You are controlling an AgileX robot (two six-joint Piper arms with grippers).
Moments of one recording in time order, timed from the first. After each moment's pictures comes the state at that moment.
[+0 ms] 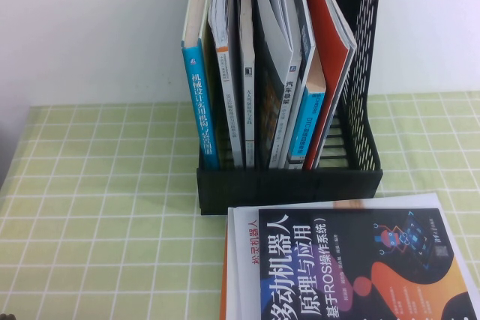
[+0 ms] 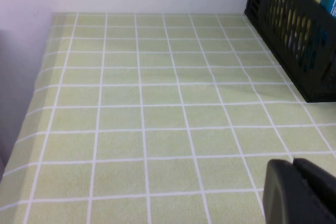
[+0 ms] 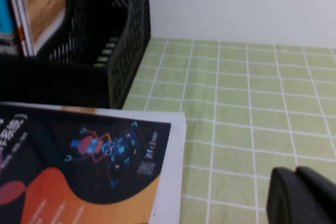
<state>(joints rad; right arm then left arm) 0.30 0.15 -0.13 -0.41 0.42 0.40 -0.12 -0.01 0.02 -0.08 0.38 -0.06</state>
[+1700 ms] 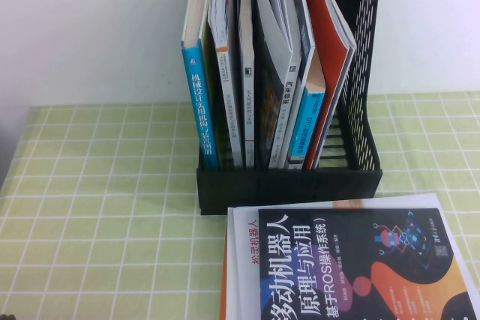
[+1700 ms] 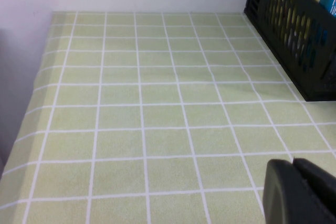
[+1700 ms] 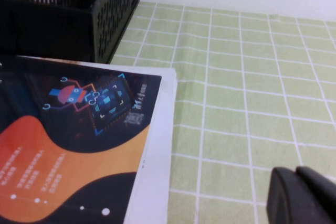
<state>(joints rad) 0.04 -0.01 0.03 0.11 0.42 -0.20 -0.12 -0.01 0.02 -0.08 0.38 -0.07</state>
